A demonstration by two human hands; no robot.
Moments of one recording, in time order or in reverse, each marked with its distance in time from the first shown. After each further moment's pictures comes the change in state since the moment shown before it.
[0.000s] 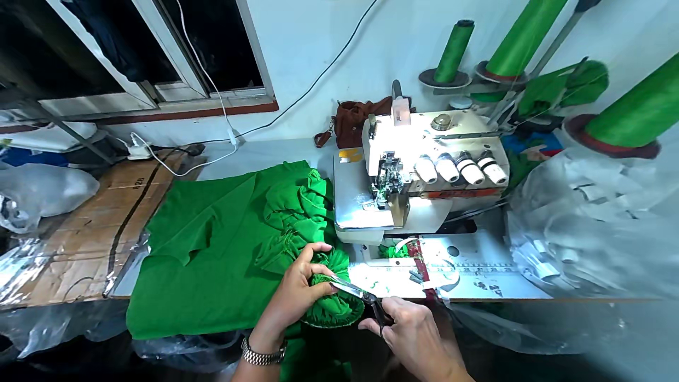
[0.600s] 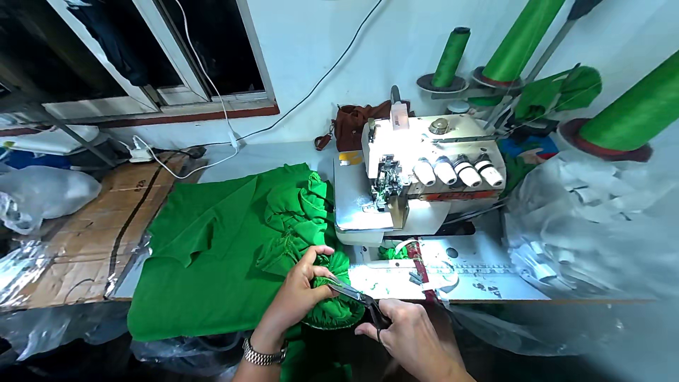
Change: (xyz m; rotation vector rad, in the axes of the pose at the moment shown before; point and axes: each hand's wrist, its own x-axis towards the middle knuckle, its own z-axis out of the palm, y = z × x) left_hand 0.002 -0.001 -0.001 0.019 -0.044 0.006; right_hand 0.005 -0.006 -0.006 0.074 -0.095 0.029
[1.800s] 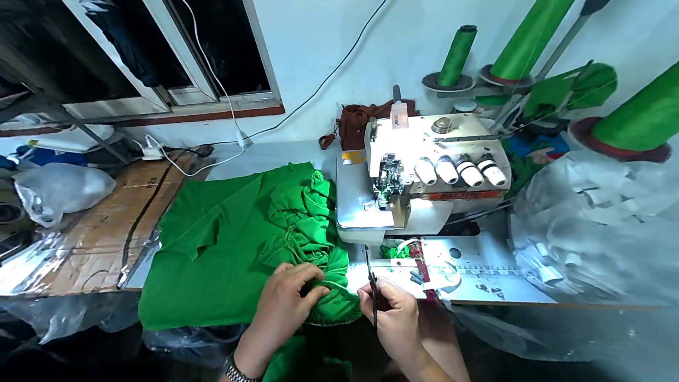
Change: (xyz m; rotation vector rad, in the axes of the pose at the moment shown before) left_hand -0.031 0.003 -0.003 0.825 0.302 0.338; right_hand 0.025 -0.027 0.017 0.689 0.316 0.210
